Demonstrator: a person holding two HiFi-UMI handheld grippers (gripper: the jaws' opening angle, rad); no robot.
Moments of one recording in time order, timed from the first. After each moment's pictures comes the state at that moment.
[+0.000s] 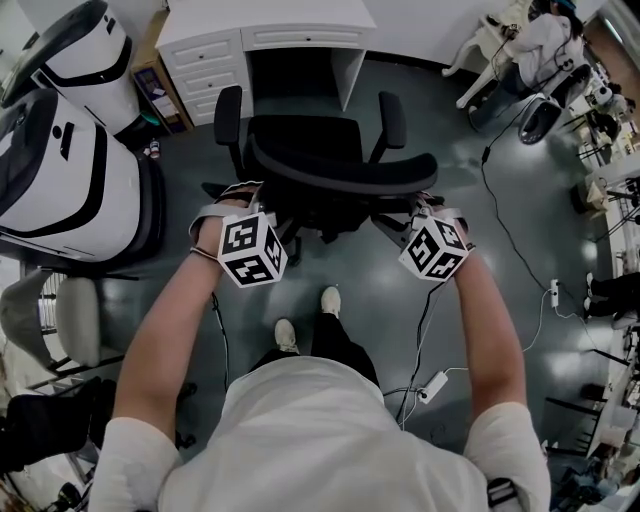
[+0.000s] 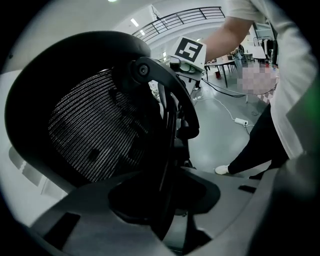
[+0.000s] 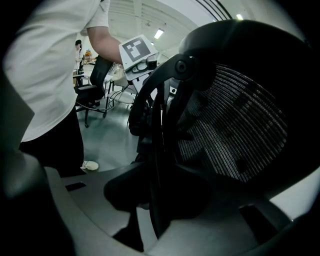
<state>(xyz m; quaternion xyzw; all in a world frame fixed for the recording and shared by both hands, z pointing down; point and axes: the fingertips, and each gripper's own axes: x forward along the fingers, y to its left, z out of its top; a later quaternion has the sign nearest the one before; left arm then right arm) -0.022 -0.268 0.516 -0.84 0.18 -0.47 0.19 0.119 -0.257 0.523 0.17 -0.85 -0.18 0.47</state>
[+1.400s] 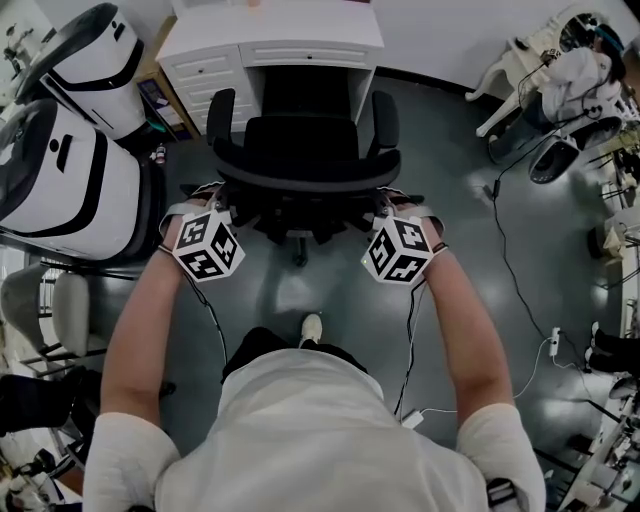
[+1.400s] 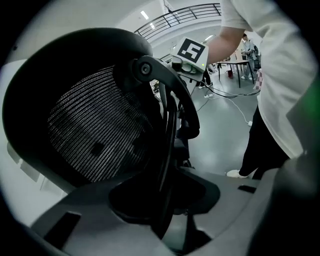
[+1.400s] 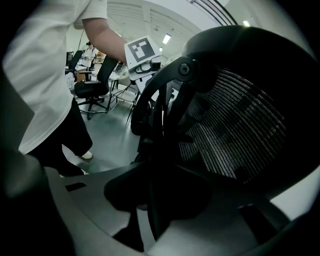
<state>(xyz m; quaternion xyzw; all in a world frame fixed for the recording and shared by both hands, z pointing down) 0.033 -0.390 0.517 -0.83 0.22 -0.49 0.16 0.174 -0.390 0.526 0.12 -0.86 -0.22 0.45</state>
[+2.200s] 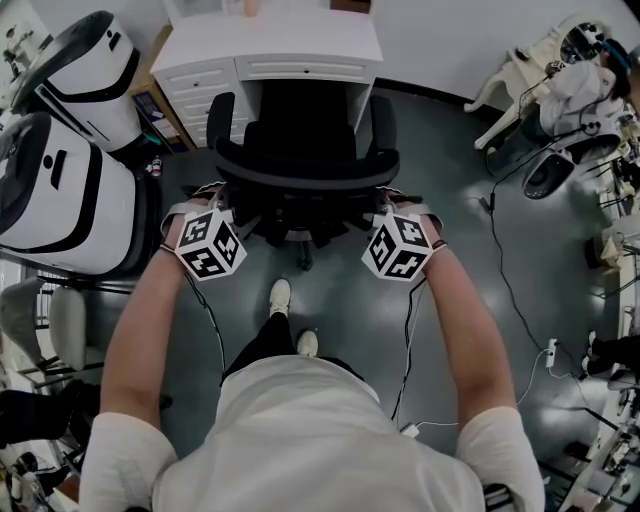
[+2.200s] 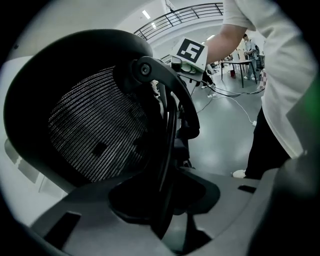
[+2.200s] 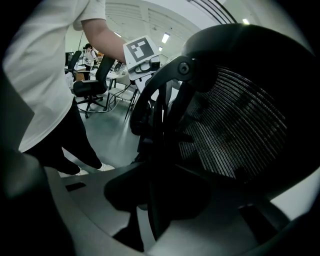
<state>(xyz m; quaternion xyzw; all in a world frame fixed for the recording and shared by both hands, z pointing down) 0.035 -0.457 0.517 -0.83 0.23 -0.48 0.16 0.175 -0.458 0.526 0.11 -0.86 -0.22 0.45</state>
